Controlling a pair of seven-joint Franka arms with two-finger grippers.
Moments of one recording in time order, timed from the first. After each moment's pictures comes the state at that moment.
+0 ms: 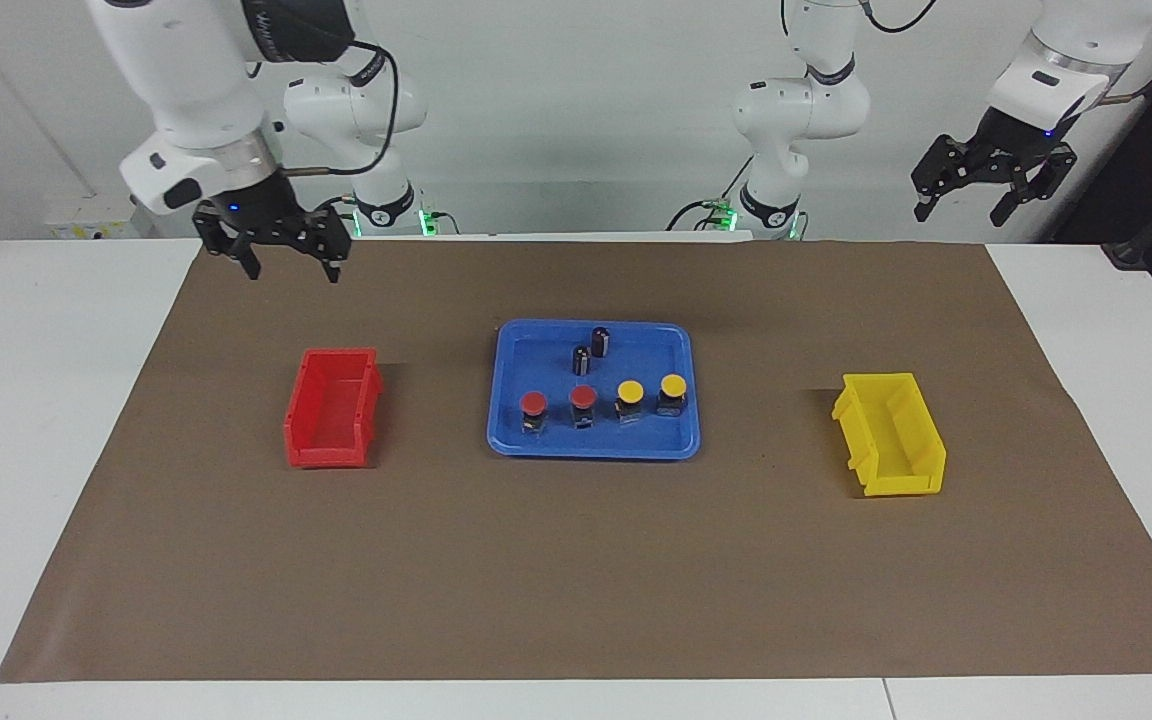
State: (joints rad) left arm -0.08 -0.16 0.02 -1.62 -0.02 1.48 0.10; right arm 0.23 0.10 0.01 -1.50 -0.02 1.56 0.32
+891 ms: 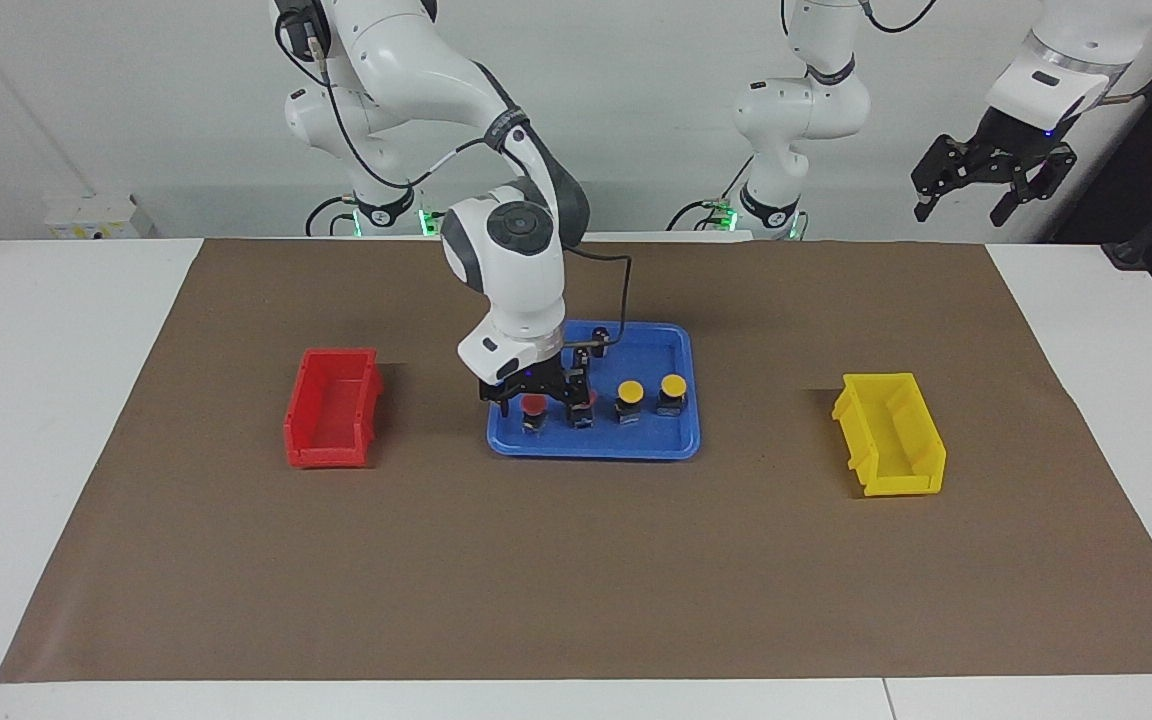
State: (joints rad) left arm -0.08 -0.16 0.02 -1.62 -0.02 1.48 0.10; right arm 0.50 0.39 0.01 -1.69 -0.05 2.14 0.62
